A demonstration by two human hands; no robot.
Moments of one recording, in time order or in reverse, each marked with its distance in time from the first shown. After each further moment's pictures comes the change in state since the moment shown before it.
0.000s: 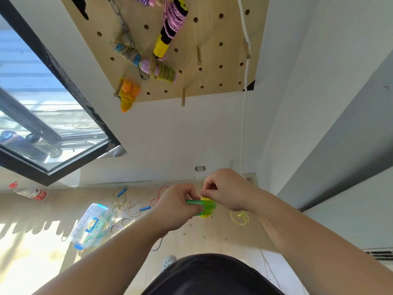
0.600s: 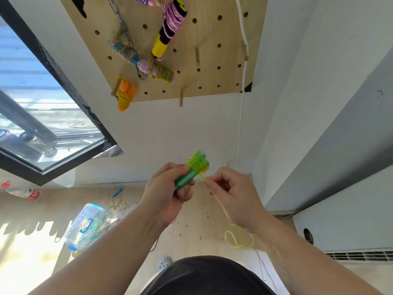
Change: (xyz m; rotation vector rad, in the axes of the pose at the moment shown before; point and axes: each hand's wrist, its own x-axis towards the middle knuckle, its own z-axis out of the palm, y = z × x) left_hand 0.001 0.040 -0.013 -1.148 0.128 -0.117; right_hand -0.038 0.000 0.019 0.547 0.476 -0.109
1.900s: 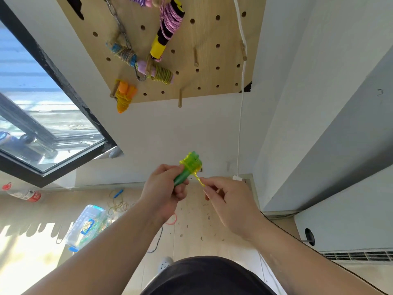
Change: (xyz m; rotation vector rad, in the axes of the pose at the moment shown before) left_hand 0.018 -0.002 -0.004 0.114 0.132 0.002; right_hand -0.006 0.013 0.005 -0.246 -0.050 -0.035
